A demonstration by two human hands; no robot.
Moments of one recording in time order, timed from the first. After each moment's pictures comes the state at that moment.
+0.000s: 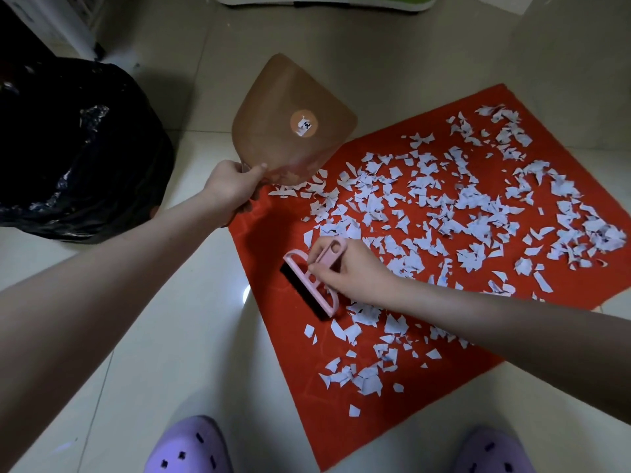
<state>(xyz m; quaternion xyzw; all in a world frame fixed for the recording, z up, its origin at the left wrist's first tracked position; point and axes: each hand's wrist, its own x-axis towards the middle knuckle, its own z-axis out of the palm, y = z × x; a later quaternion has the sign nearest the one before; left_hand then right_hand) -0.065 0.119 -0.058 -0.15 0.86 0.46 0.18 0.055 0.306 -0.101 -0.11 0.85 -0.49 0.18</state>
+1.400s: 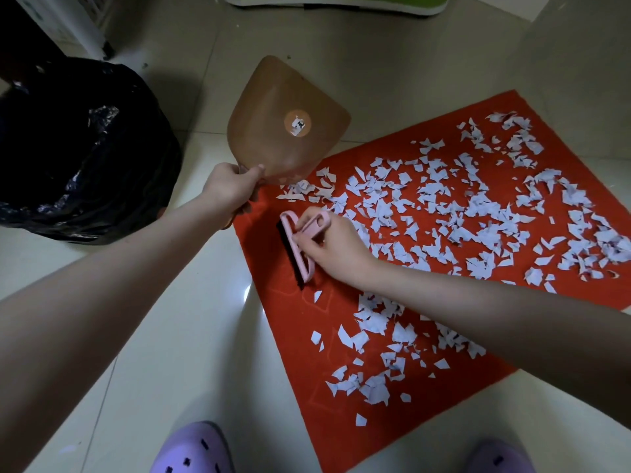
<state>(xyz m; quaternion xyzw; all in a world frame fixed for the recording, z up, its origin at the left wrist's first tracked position) -0.073 0.105 -0.061 -0.18 0.86 0.45 0.16 0.014 0.271 -0.106 -0.09 0.86 -0.49 0.07</state>
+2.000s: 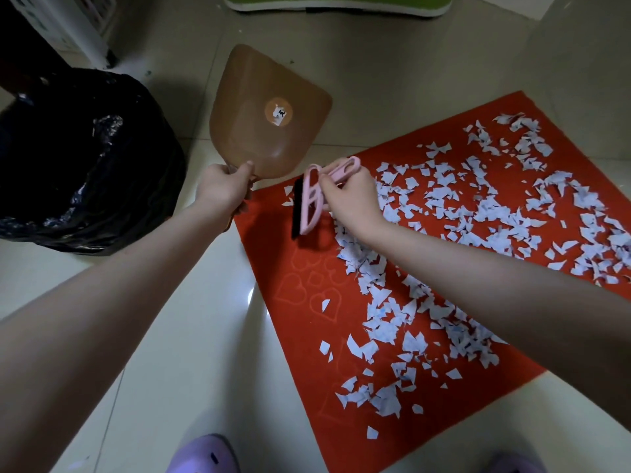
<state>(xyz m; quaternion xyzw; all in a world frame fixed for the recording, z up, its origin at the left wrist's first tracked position) -0.083 0.098 -0.058 -0.23 0.83 0.49 0.11 -0.054 0.275 -0.094 0.09 0.81 -0.58 -0.01</state>
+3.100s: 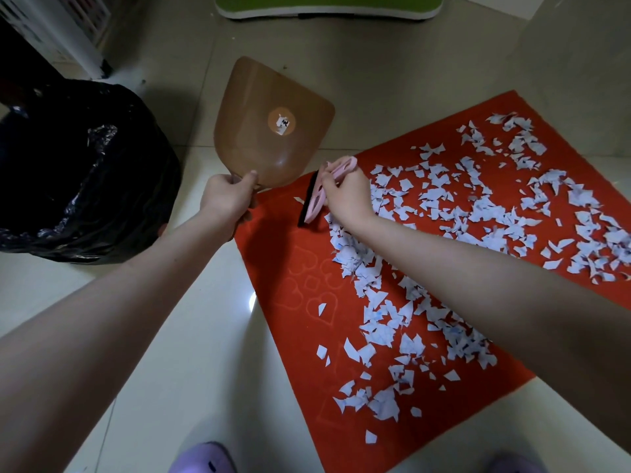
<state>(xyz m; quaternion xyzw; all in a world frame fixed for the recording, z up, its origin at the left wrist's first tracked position) -0.082 0.109 -0.065 -0.23 0.83 0.50 0.11 -0.071 0.280 -0.101 0.14 0.83 -0.53 -0.02</state>
